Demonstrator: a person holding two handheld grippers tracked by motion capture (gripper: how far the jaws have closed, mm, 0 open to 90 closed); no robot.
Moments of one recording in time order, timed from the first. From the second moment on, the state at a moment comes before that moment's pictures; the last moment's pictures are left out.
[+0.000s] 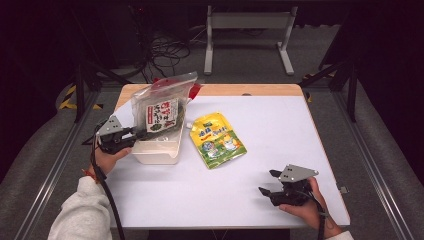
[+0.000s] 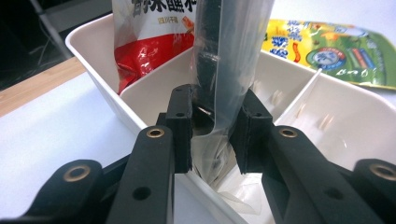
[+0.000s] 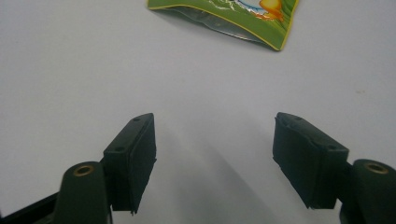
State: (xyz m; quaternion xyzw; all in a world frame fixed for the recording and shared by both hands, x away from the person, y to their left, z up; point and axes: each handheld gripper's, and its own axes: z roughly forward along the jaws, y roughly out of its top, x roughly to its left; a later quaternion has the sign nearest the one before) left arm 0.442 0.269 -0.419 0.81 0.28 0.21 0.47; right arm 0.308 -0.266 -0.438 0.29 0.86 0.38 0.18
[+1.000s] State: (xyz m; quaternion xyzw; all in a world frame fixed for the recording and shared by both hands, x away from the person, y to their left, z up) left arm 0.440 0.254 -0.398 0.76 0.30 0.23 0.53; right arm 0.309 -0.268 -0.437 0.30 0.85 0.39 0.18
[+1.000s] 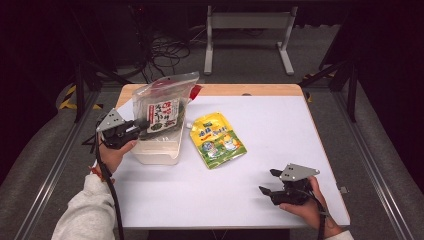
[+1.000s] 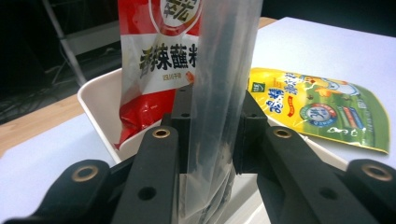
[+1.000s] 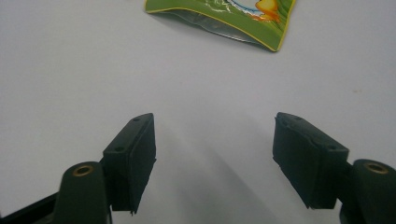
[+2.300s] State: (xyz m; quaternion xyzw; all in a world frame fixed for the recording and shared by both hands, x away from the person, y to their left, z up) left arm 0.395 0.273 -0.381 0.73 0.33 0.27 0.53; right arm 0.404 -0.223 -0.432 0.38 0.81 0.43 0.15
